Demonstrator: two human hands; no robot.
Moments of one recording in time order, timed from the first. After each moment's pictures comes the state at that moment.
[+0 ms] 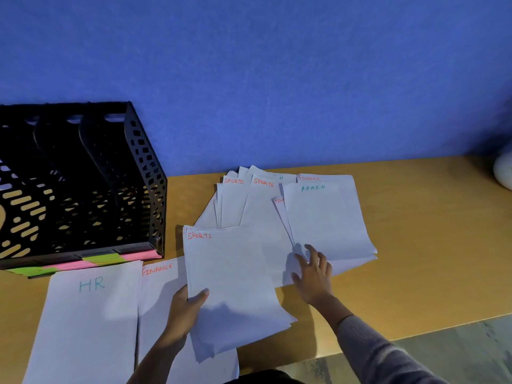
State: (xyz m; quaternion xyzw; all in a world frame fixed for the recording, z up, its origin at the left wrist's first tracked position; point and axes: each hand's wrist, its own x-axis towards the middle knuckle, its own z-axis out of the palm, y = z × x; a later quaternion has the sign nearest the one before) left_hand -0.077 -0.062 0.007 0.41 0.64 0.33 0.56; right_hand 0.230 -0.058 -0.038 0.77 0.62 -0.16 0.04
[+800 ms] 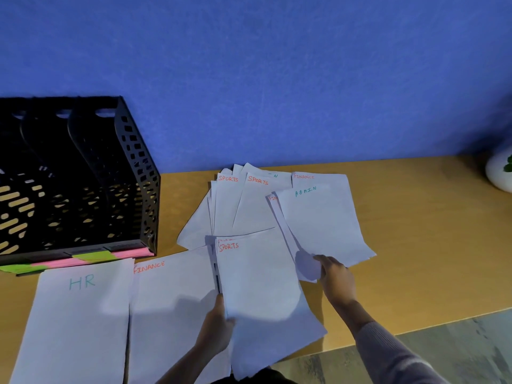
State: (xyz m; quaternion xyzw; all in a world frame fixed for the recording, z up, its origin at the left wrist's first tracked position) left_hand -0.015 -0.100 -0.023 0.55 0.65 0.08 0.53; right_hand 0.284 -0.077 -0.013 0.79 0.61 -0.10 -0.06
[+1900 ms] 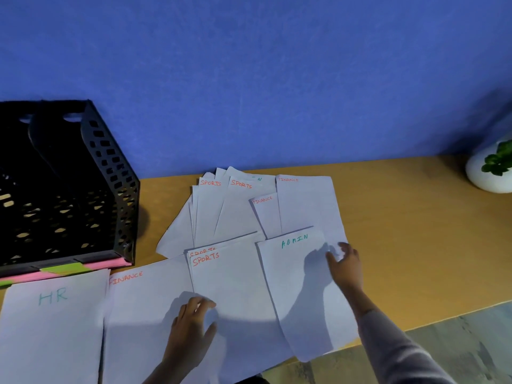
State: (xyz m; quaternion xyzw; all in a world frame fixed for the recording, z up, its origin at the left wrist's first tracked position) left_hand -0.026 -0.101 -0.028 0.73 0.60 0.11 0.31; right_hand 0.354 -0.055 -0.018 0.87 0.36 -0.21 -0.24
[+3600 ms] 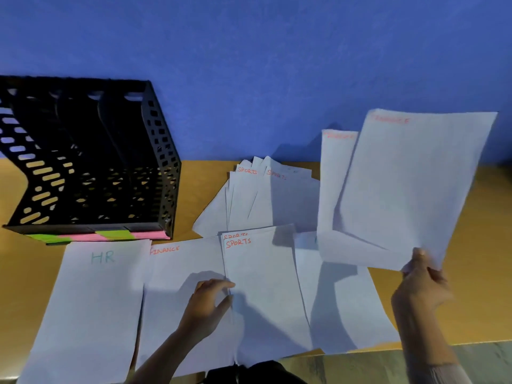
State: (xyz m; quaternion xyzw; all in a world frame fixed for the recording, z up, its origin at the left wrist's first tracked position) left_hand -0.059 -0.091 -0.015 0.67 0.60 0.15 0.41; right_hand 0.322 -0.078 0.072 0.68 0.05 -0.18 -0.71
